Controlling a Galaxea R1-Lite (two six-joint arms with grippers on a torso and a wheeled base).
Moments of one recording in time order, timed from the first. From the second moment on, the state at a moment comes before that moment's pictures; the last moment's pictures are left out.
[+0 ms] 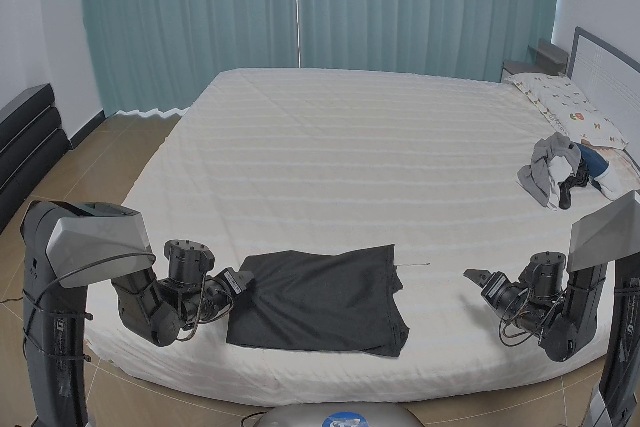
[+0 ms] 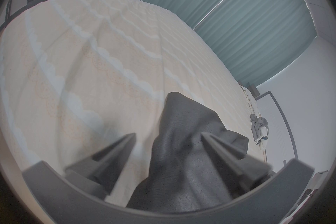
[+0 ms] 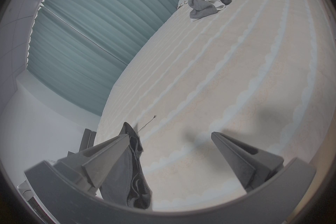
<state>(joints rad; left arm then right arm) -0.29 2.38 -0.71 -1.06 -0.03 -0.83 0.18 2.31 -0.27 -1.55 0.01 0.89</state>
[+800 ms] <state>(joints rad) -0.19 2.06 -0.64 -1.06 -0.01 -0.77 0.12 2.16 -0.28 -1.55 -0.10 0.56</state>
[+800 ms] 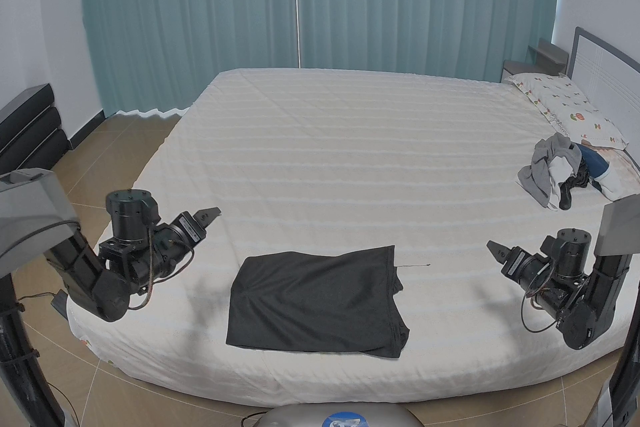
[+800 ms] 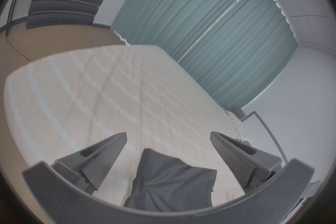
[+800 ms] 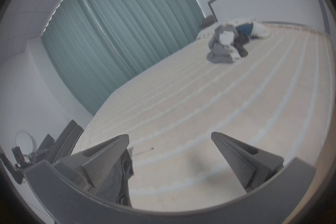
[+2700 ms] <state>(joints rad) 0.00 0.04 -0.07 -0.12 -0.11 0.16 0.00 0.05 -0.03 -0.07 -0.24 -0.04</state>
